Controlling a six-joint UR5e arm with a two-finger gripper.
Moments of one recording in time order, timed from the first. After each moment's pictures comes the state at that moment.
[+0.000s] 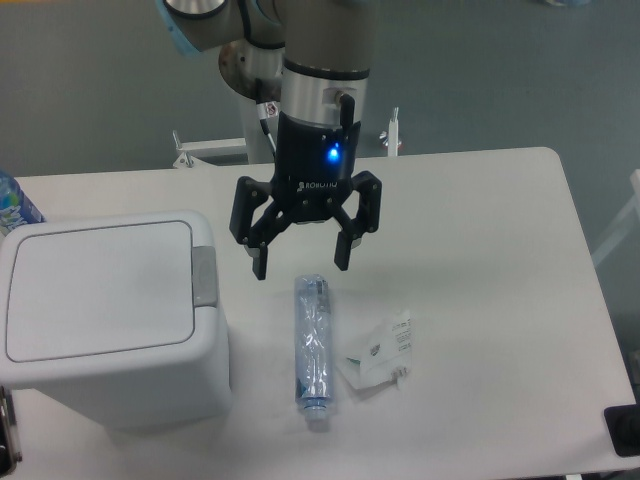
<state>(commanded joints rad) 2.40 -1.72 -1.49 -1.03 1.22 -0.03</state>
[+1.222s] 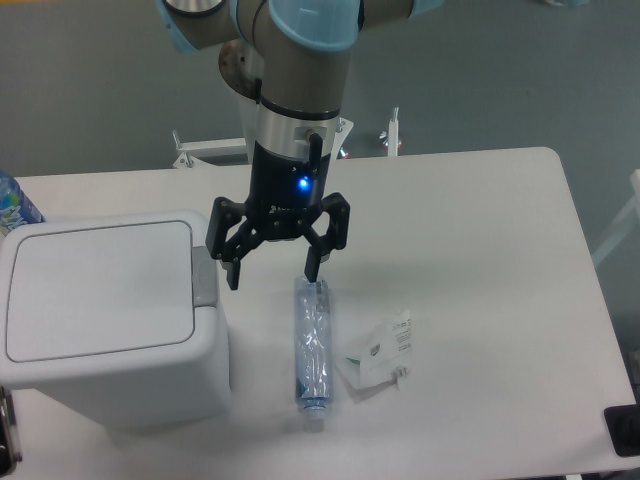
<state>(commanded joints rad) 2.35 -1.72 -1.55 -1.01 1.23 -0.02</state>
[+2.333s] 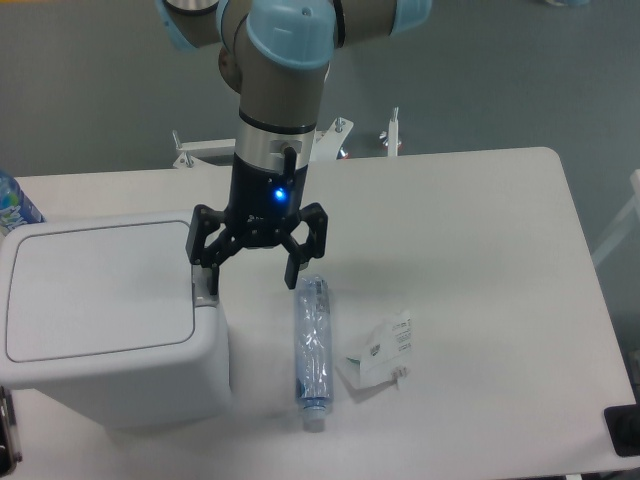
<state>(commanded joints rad) 2.32 -1.72 -1.59 -0.96 1.23 -0.02</state>
